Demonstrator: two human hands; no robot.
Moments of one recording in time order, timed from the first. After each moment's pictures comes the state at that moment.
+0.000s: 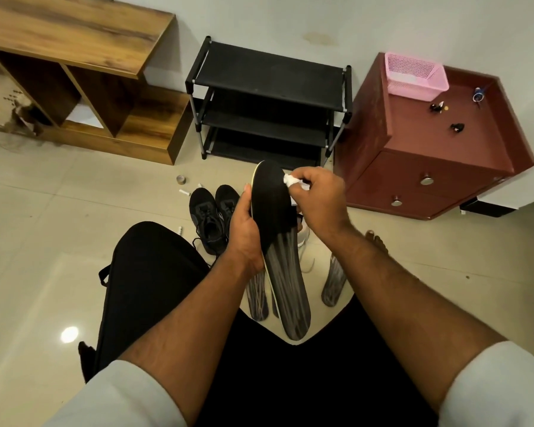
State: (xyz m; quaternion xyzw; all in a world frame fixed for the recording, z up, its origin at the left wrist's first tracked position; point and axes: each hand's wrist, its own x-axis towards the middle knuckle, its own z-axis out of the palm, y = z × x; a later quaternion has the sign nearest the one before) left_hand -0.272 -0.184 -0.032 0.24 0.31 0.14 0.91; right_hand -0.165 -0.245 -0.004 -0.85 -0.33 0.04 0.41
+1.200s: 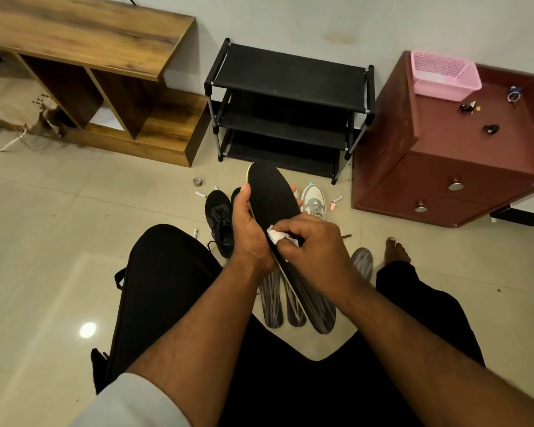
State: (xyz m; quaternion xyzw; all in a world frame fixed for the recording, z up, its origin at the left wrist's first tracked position) left_hand -0.273 -0.168 -0.034 0.19 0.32 0.21 0.91; right_hand -0.227 -0.263 -0.012 -0.81 -0.43 0.14 0.38
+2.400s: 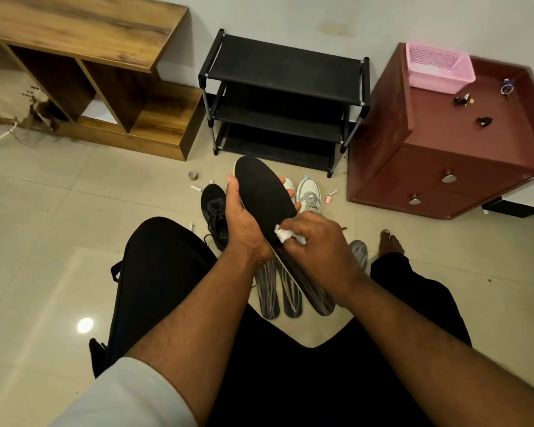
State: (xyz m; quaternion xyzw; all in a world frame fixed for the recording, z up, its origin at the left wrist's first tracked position) left_hand -0.273 -0.171 -0.025 0.18 0.34 0.21 0.90; right_hand -0.220 -0.279 -0.024 -0.82 -0.46 0.10 0.33
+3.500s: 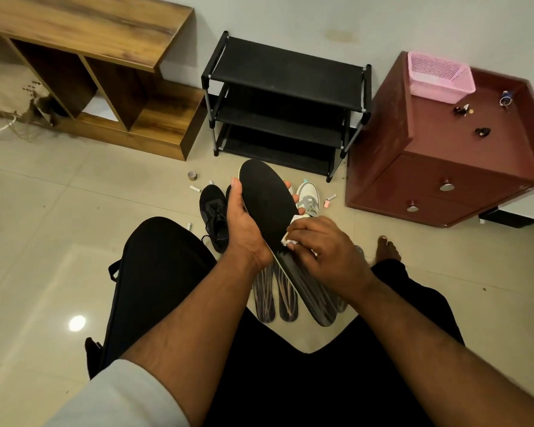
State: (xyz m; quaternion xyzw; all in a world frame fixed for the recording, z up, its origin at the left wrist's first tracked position) left_hand -0.273 -0.168 -0.033 0.16 0.32 0.18 0.92; right_hand -0.201 -0.295 -0.032 -0.77 -0.58 0.07 0.26
